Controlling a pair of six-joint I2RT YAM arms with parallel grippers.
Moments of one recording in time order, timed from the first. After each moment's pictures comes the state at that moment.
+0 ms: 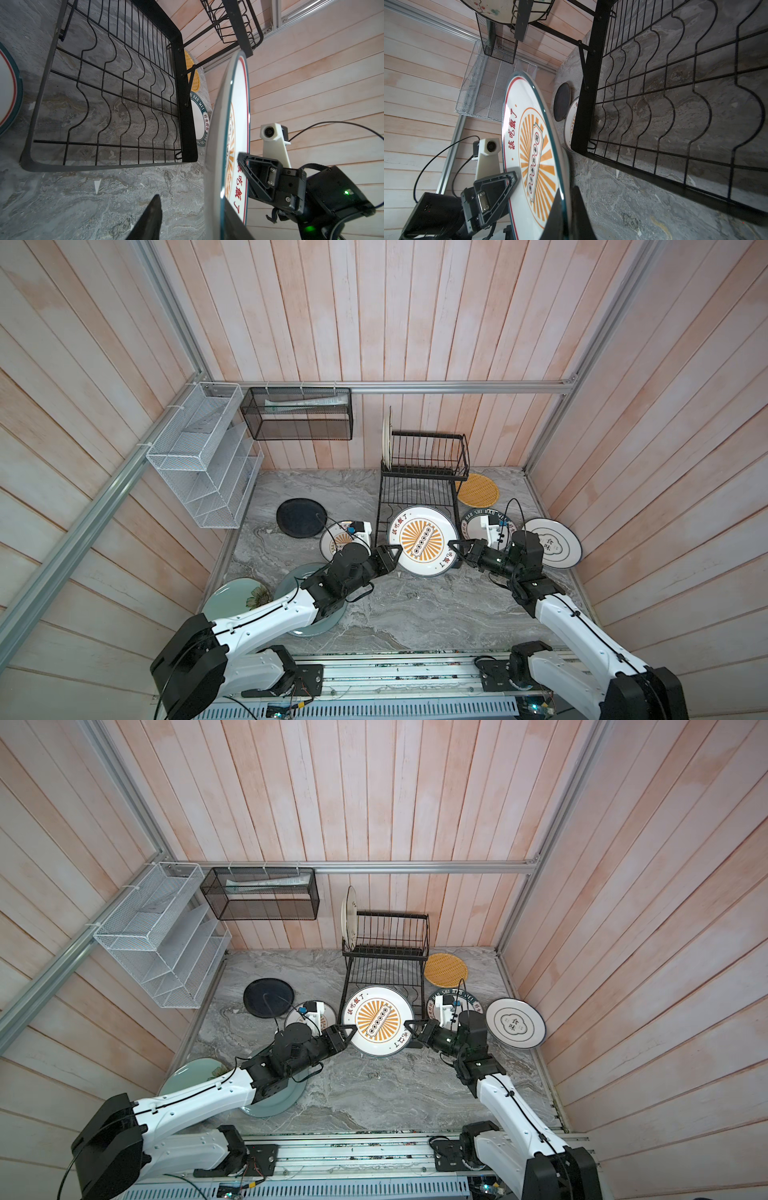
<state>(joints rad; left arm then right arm) -0.84 1.22 0.64 0.26 -0.02 -1.04 0.21 0.97 0.47 0.16 -0.72 0.94</state>
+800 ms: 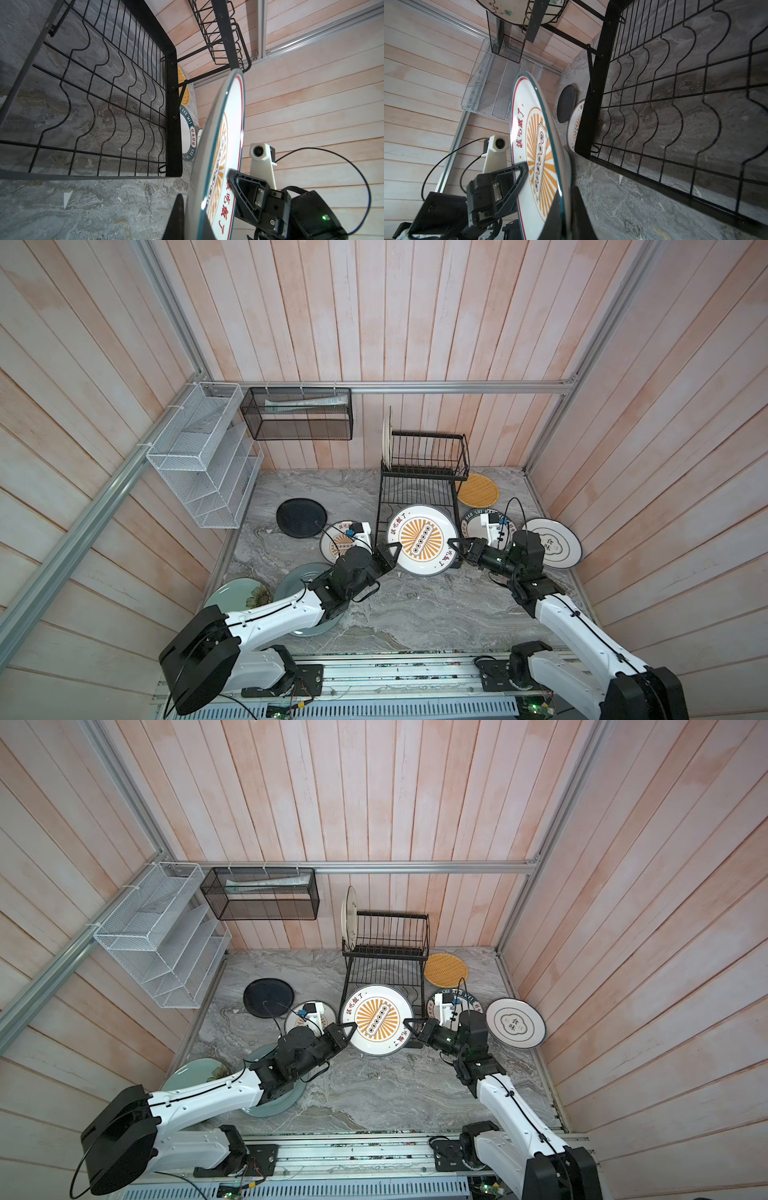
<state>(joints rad) -0.87 1.26 0.61 0.42 -0.09 -1.16 0.21 0.97 0.47 0.20 -0.73 0.92</state>
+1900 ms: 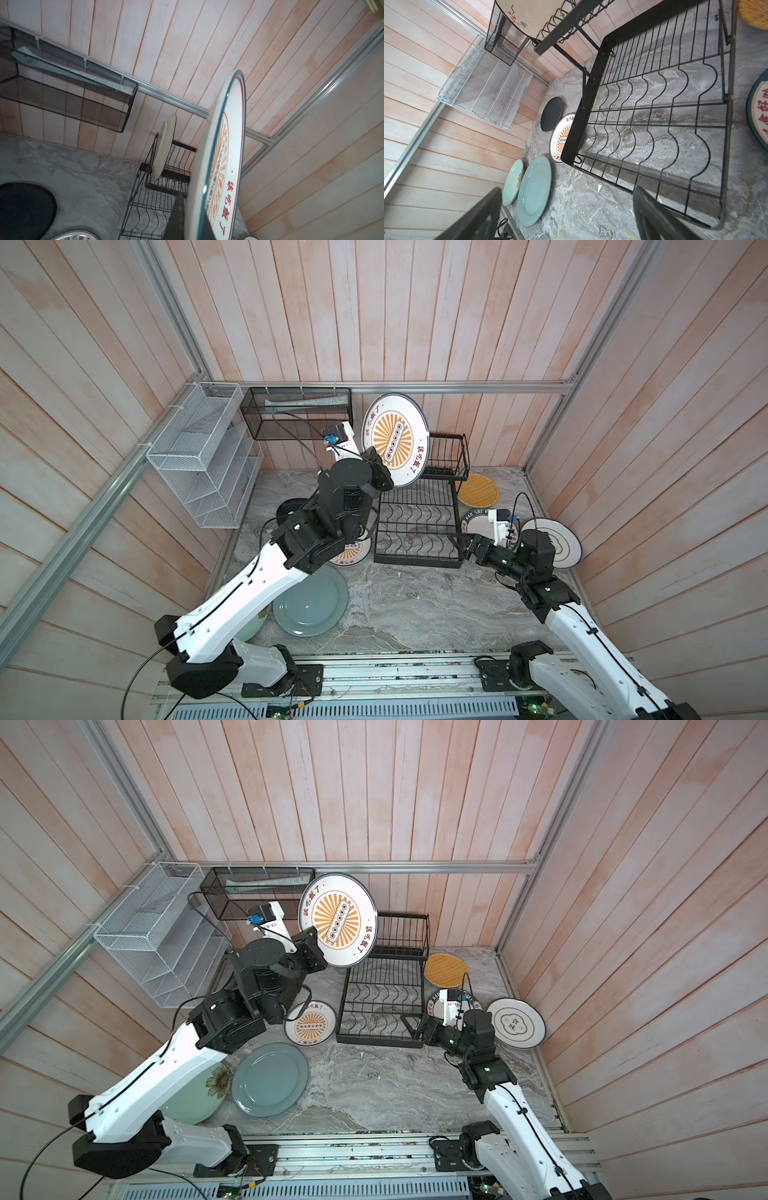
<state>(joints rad) -0.91 1.44 1.79 -0.40 -0.77 -0.44 0.25 0.84 0.56 -0.05 -0.57 0.69</state>
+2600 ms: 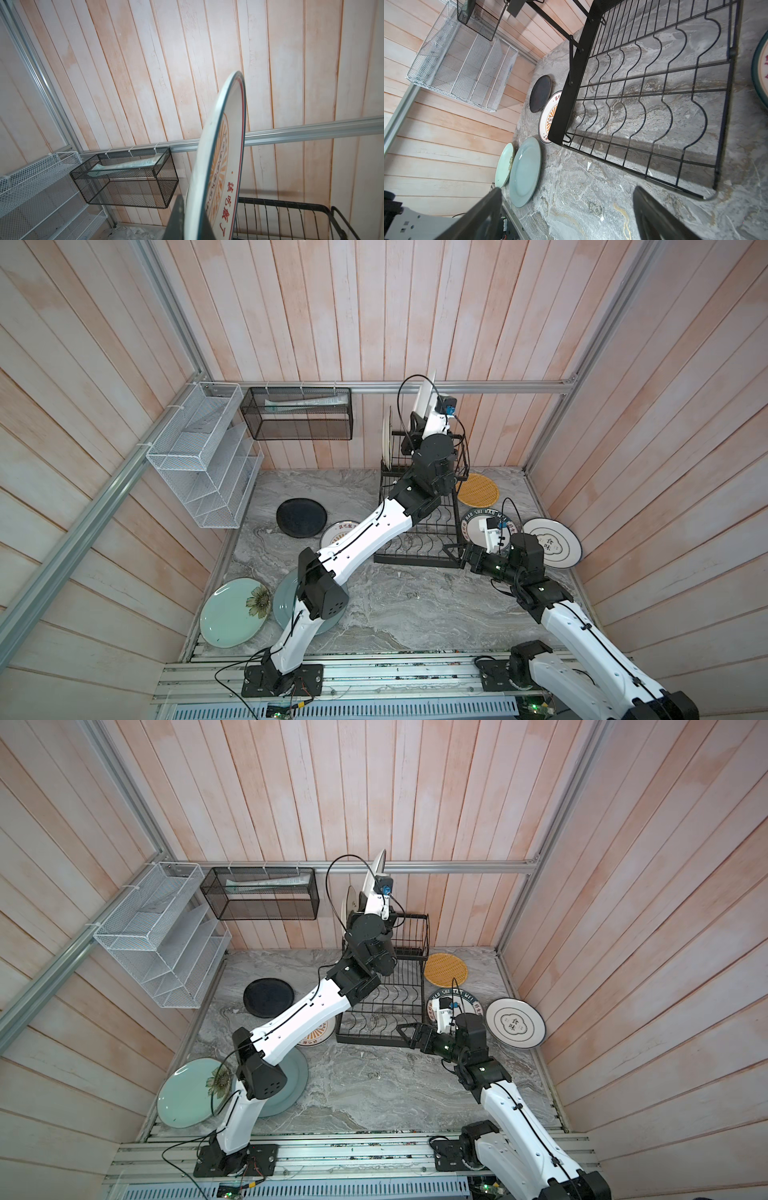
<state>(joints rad) -0.90 2.25 2.47 0.15 -1.11 0.60 0.27 0.86 0.52 -0.10 -0.57 0.65</state>
